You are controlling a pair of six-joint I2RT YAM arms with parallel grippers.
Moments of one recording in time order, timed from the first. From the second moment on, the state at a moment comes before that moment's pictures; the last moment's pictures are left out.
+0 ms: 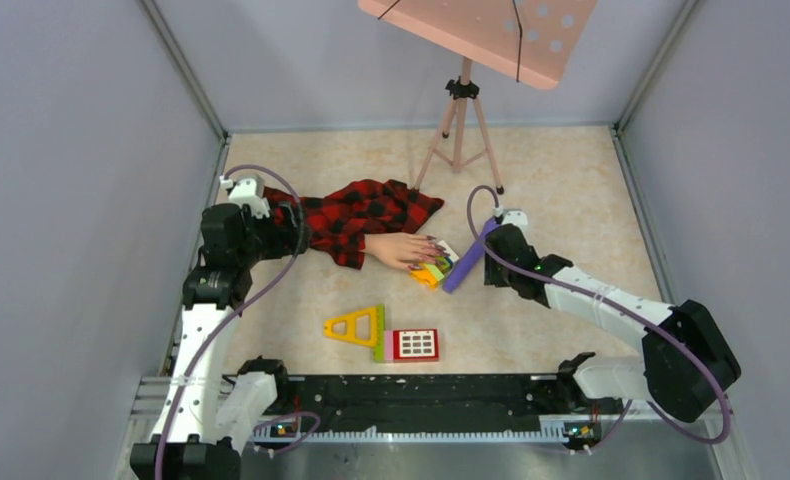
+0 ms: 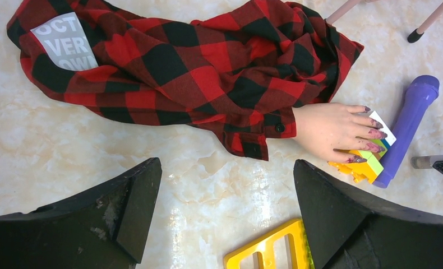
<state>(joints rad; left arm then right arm) 0.01 0.83 0.85 -0.49 0.23 -0.21 0.62 1.24 0.66 -0.32 0.35 0.46</state>
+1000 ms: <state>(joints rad) -0.44 0.91 0.84 -0.49 0.19 -0.14 0.63 1.19 0.76 -0.32 0.13 0.47</state>
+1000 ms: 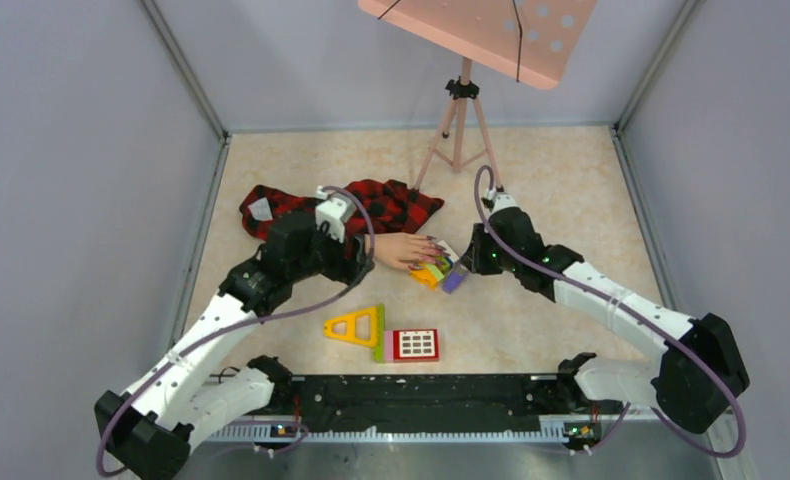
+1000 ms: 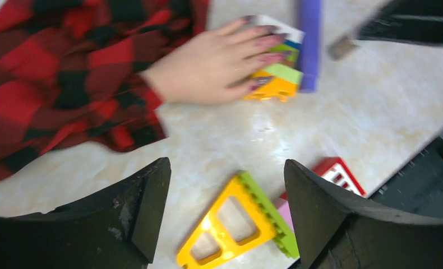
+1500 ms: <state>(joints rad) -0.86 0.95 0.86 -0.27 0.25 0.01 0.64 1.10 0.79 -0.14 -0.42 0.67</state>
